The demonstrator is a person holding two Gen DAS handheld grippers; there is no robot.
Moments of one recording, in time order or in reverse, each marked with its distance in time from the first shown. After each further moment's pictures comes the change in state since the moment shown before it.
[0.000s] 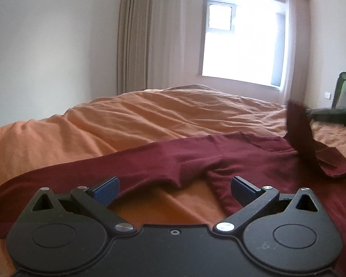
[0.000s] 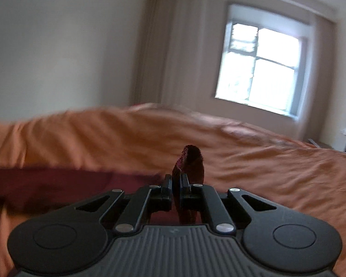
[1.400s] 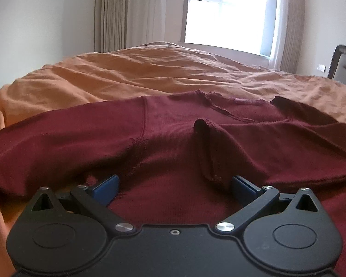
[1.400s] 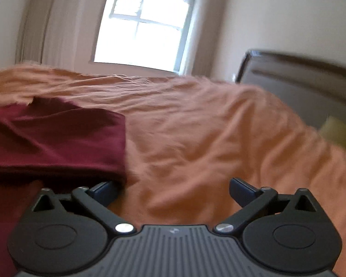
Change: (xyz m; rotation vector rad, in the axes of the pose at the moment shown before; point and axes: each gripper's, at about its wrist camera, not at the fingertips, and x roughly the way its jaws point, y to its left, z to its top) left arm 0.161 -0.129 -0.022 0.036 0.164 -0.059; right arm -0.038 -0.213 -0.183 0.288 0.140 -0.572
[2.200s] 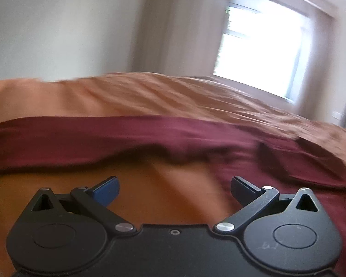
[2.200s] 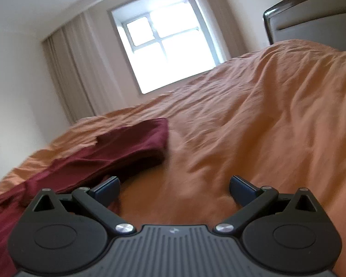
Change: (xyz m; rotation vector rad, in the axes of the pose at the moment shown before) left arm -0.138 0.126 -0.054 -0.234 -0.155 0.114; right arm -0.041 -0.066 -0.047 0.358 -0.050 0.470
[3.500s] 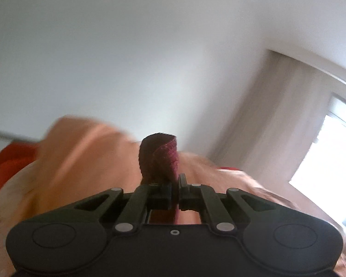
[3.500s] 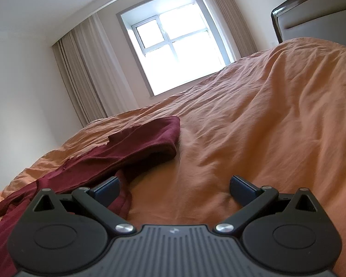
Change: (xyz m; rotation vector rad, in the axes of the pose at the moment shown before) left arm -0.007 0.058 0.122 -0.403 -0.387 0.302; right arm -0.001 0.000 -0.008 0.007 -0.011 0.052
